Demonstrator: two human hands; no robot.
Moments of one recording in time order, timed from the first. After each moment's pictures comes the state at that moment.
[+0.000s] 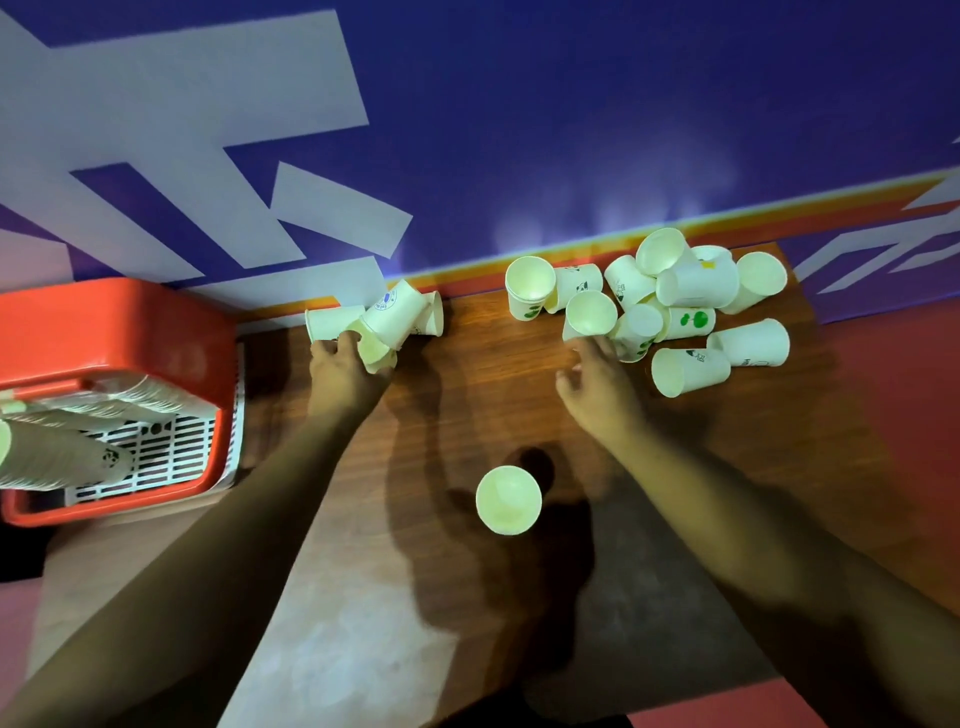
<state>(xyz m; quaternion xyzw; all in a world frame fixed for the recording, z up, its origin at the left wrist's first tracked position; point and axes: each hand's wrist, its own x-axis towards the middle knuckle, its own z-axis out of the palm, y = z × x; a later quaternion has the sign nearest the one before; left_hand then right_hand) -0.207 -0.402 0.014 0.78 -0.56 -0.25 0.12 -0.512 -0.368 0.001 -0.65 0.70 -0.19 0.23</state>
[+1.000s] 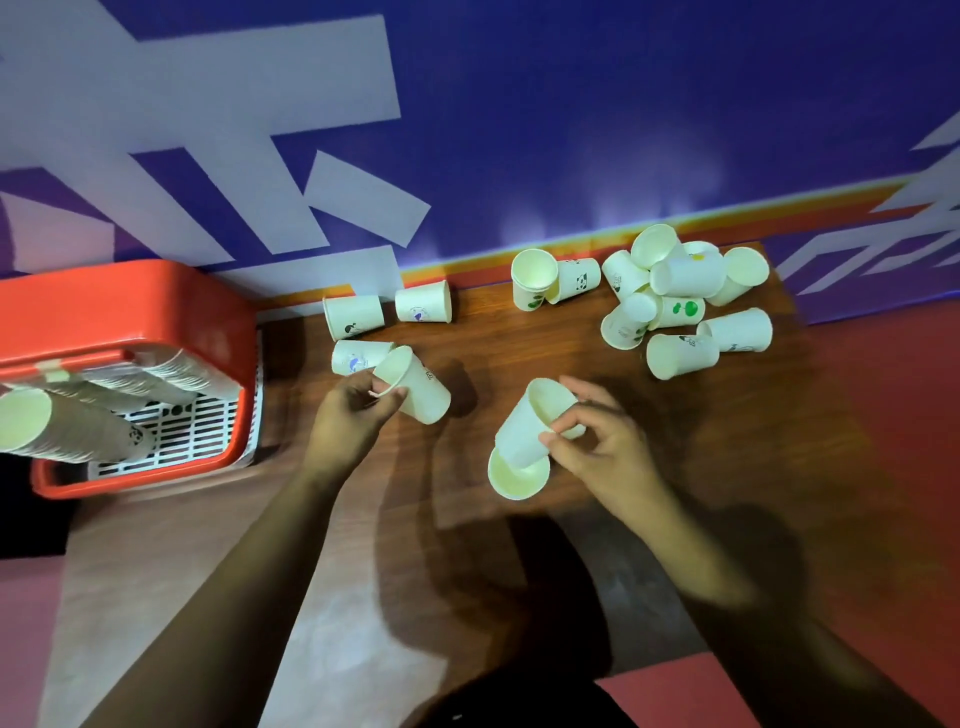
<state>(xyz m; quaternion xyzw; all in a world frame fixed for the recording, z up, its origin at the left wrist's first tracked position) -0.188 -0.313 0.035 0.66 -0.49 -0.46 0.34 -0.477 -0.250 0.068 -0.60 0.63 -0.34 0.36</state>
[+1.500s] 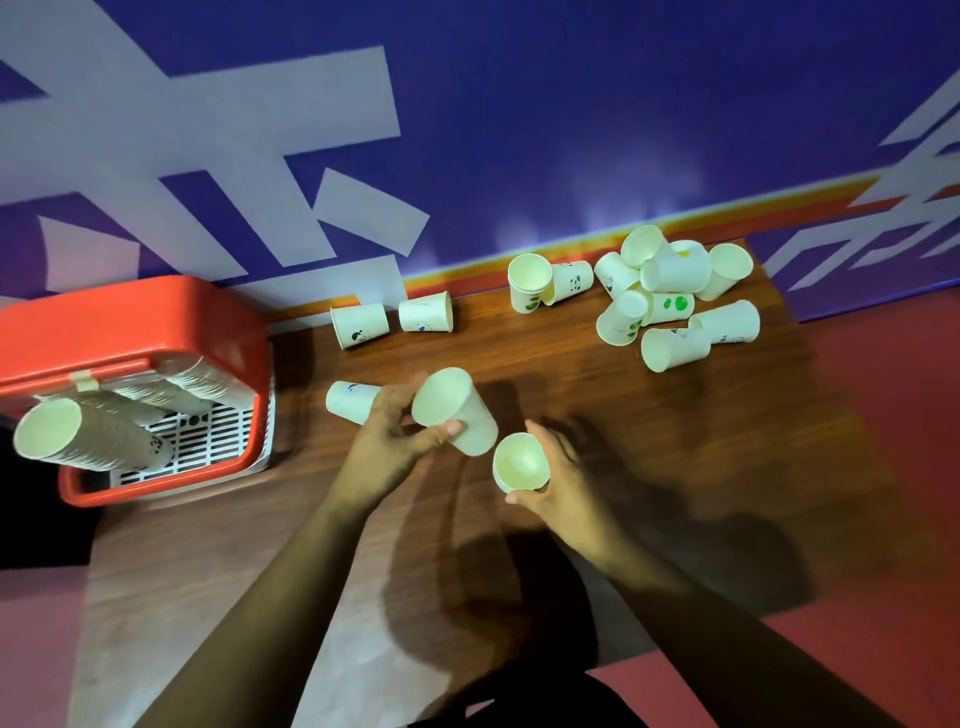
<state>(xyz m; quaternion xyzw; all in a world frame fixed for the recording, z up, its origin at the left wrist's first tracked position) -0.204 -0.274 0.064 0.57 -0.56 -0.53 0.30 -0.440 -0.204 0.015 -0.59 0.68 -0.22 0.39</state>
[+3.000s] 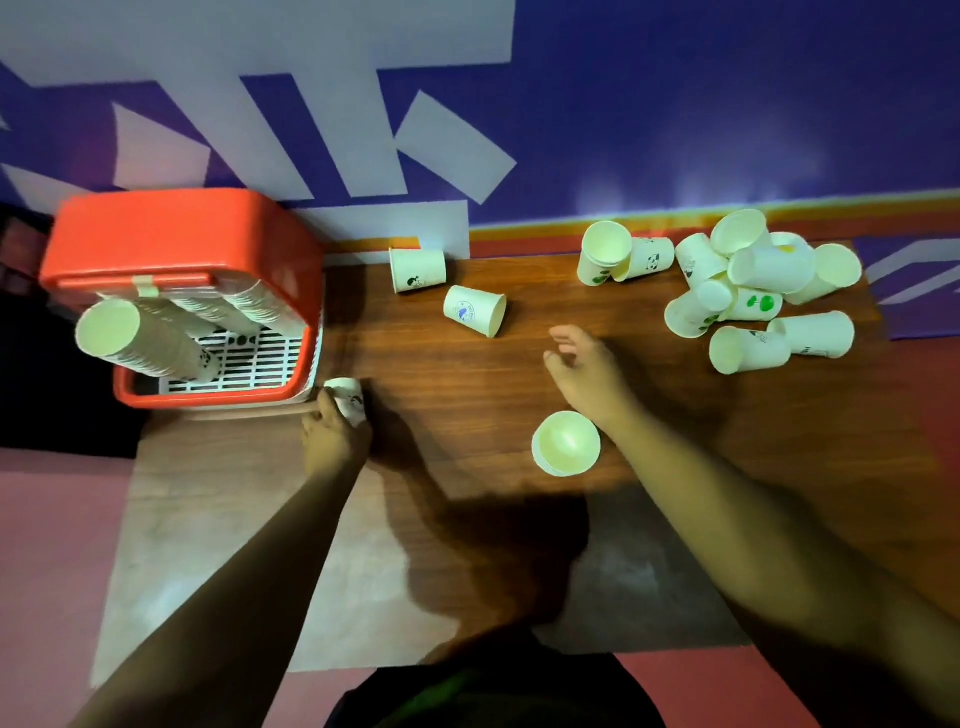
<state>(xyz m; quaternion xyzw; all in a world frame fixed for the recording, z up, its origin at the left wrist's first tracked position) -0.107 -0.247 -0.040 0.87 -0.37 -0.30 0.15 -0.411 -0.327 0.032 -0.58 0.68 -0.19 0.41</state>
